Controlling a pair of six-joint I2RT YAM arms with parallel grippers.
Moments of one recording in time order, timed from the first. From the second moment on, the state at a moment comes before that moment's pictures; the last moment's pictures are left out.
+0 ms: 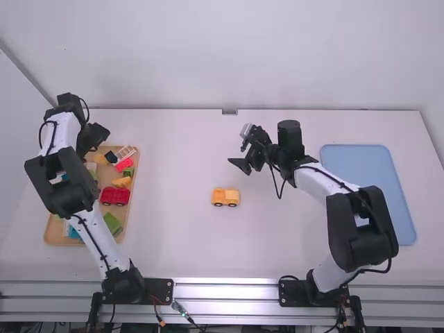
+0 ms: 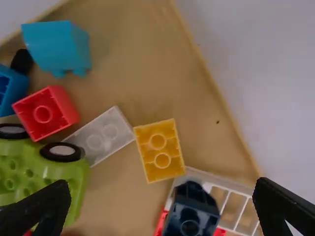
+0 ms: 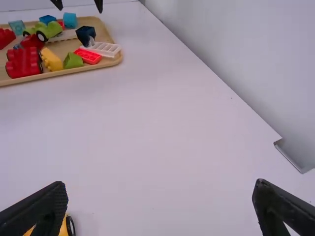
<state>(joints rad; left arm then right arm) 0.46 2.23 1.91 -0.96 -0.09 -0.60 0.27 1.72 0.96 0.20 -0.77 -0.52</state>
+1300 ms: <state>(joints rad) 0.46 2.23 1.62 -0.66 -0.08 -0.67 0.27 1.72 0.96 0.17 -0.77 -0.52</state>
